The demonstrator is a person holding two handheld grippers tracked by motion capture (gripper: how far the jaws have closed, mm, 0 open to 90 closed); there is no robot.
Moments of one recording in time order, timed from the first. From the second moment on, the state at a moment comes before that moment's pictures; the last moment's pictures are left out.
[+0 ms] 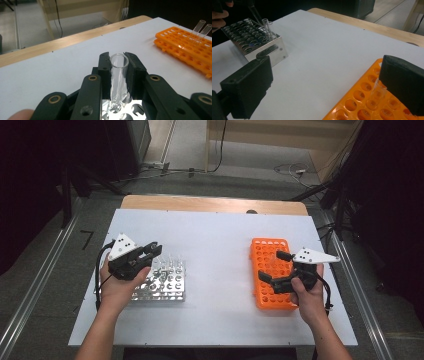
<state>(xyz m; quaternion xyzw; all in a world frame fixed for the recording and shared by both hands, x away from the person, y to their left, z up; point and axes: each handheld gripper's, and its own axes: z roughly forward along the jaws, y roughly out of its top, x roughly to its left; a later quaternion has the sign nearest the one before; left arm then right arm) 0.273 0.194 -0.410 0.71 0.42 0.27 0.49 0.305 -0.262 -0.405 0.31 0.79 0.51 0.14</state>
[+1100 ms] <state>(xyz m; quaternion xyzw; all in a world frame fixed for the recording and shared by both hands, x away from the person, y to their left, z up) 0.286 0.179 -0.439 0.76 0.44 0.24 0.42 0.311 -0.287 -0.397 0.34 0.77 0.52 0.17</state>
